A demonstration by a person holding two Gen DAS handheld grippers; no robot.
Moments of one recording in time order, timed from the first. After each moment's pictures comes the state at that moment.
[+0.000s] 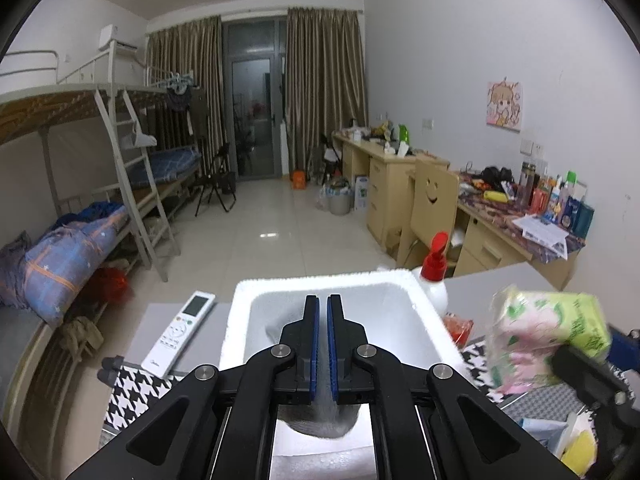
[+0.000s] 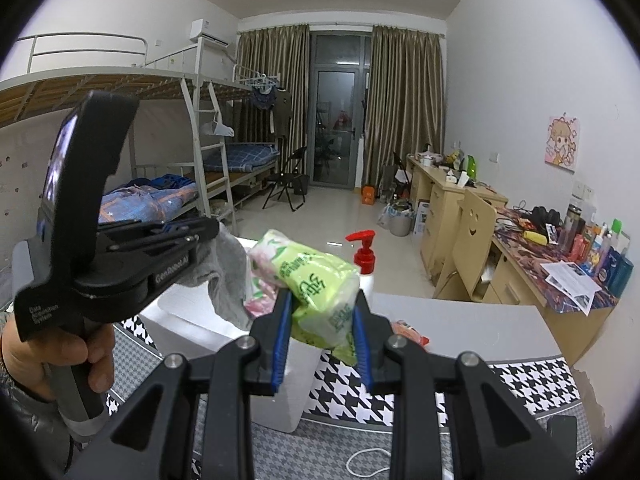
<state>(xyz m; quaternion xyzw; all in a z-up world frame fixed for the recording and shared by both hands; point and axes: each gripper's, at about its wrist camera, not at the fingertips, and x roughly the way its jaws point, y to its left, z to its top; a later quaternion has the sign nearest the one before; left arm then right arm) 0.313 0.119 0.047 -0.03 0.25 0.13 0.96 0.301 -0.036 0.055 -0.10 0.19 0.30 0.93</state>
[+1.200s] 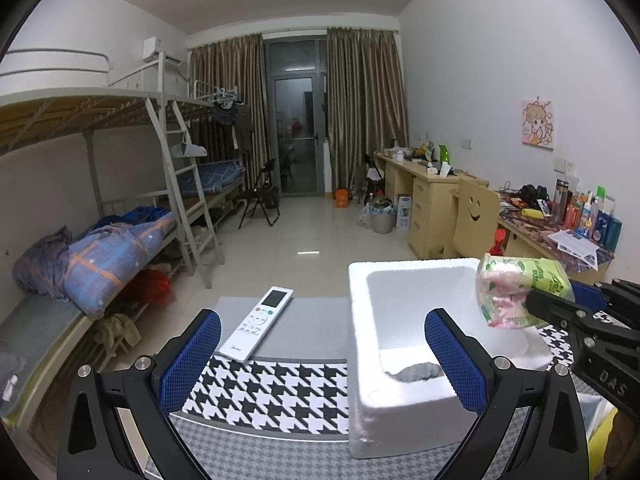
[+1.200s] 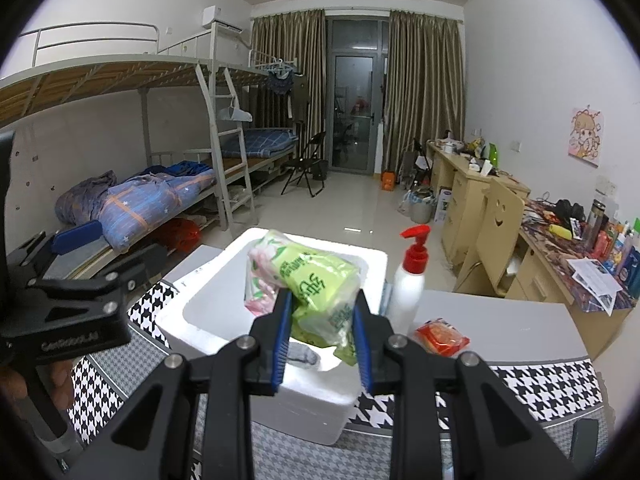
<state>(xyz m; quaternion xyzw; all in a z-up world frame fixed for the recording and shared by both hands) 0.231 0.168 0.047 -0.03 0.21 0.21 0.96 0.311 0.011 0.046 -0.10 0.22 0.34 0.91</state>
